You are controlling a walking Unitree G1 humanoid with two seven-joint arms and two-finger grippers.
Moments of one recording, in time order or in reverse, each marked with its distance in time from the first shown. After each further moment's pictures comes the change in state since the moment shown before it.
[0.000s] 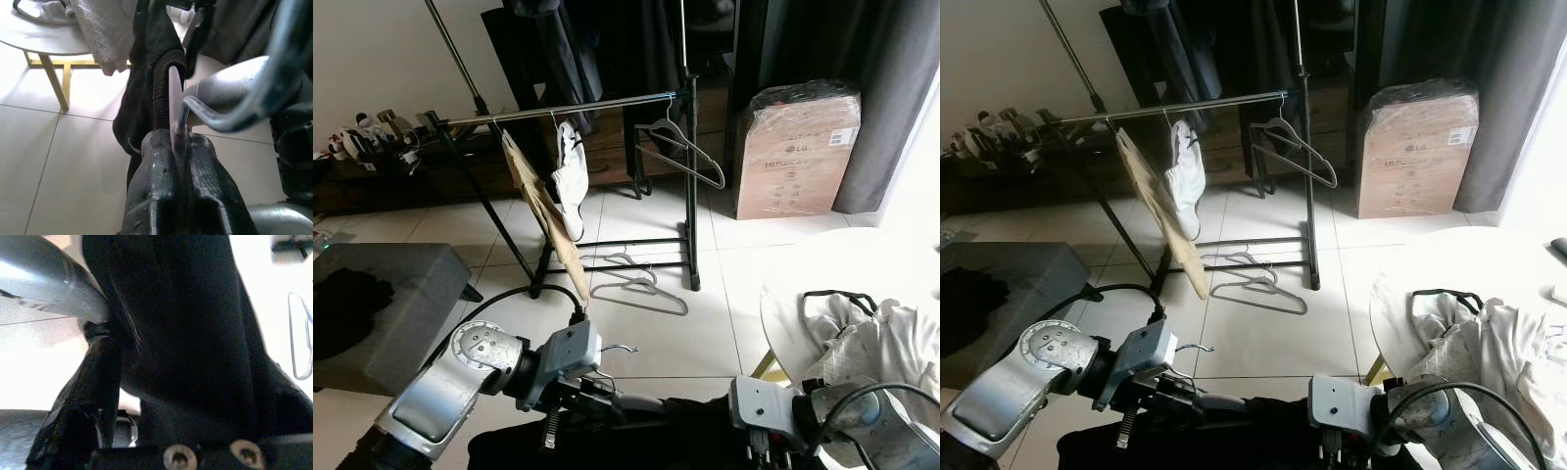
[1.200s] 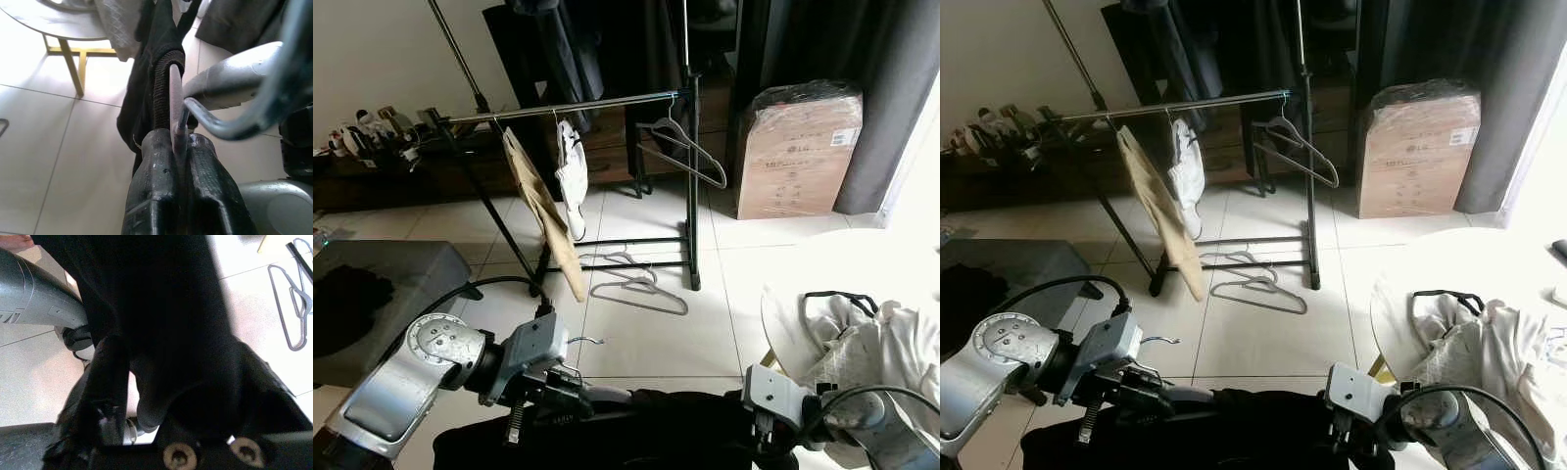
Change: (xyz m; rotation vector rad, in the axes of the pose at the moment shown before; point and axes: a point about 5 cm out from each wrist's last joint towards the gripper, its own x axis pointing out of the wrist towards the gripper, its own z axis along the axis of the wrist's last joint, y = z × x) left arm -0.031 -0.001 -0.002 0.004 0.043 0.062; right arm 0.004 -0.009 -0.025 0.139 -0.036 -0.095
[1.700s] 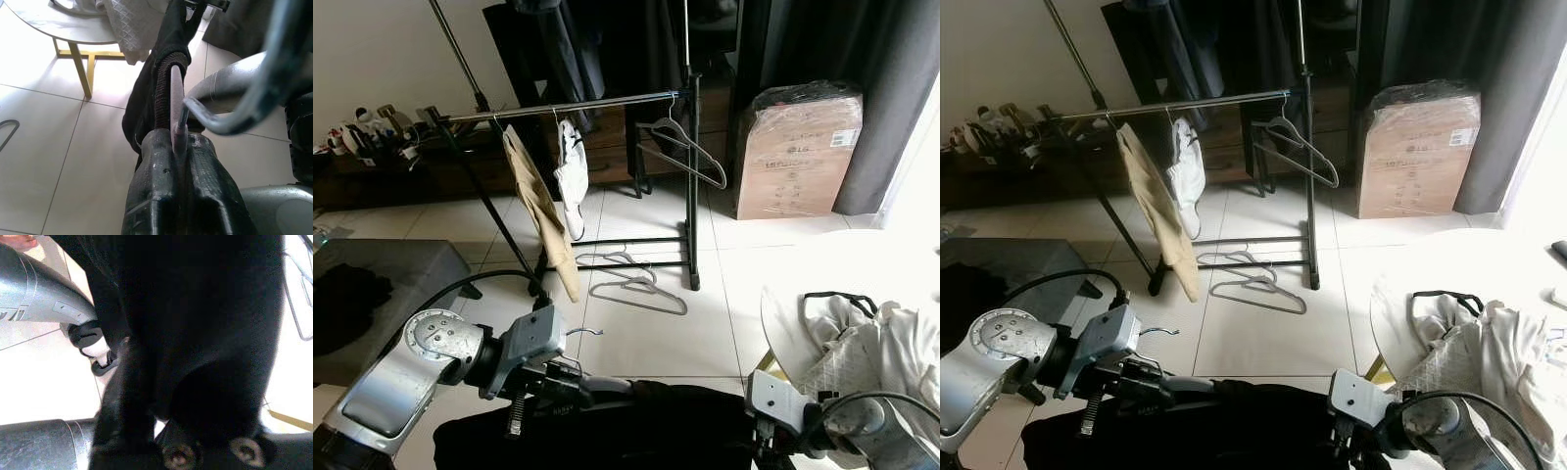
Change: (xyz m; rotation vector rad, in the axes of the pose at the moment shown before) left arm -0.002 0.003 0.002 0.002 -0.007 0.027; right arm 0.005 0.004 -0.009 0.043 0.007 0.008
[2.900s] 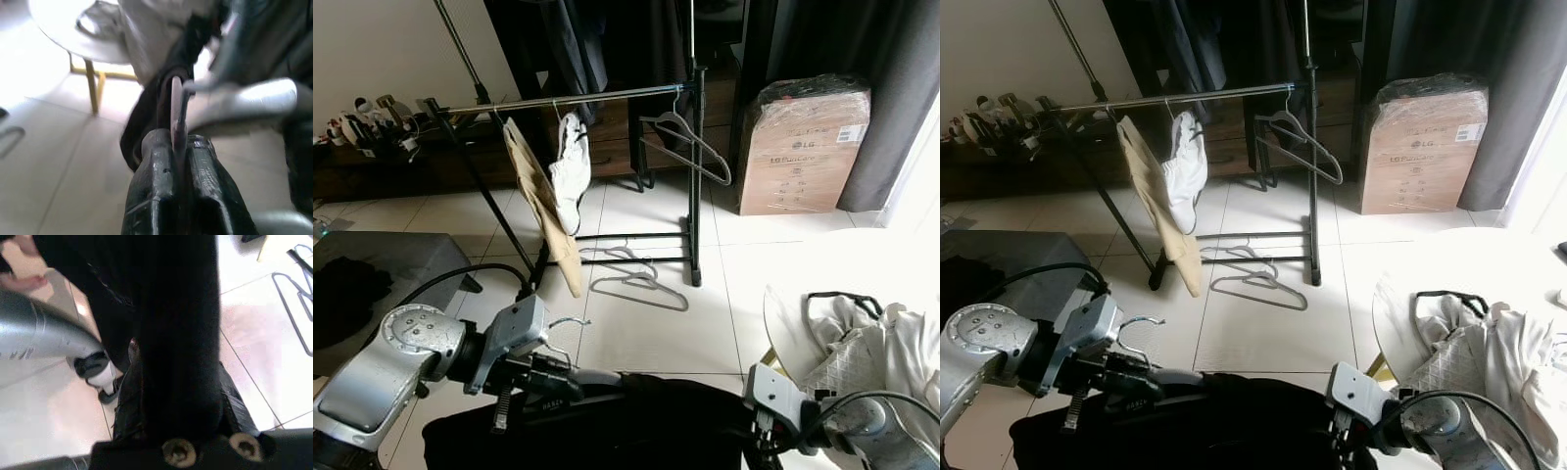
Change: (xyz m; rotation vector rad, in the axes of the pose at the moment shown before) left arm -0.020 0.007 0.009 -0.050 -0.127 0.054; right arm 0.000 -0.001 0.005 0.075 -0.144 -0.029
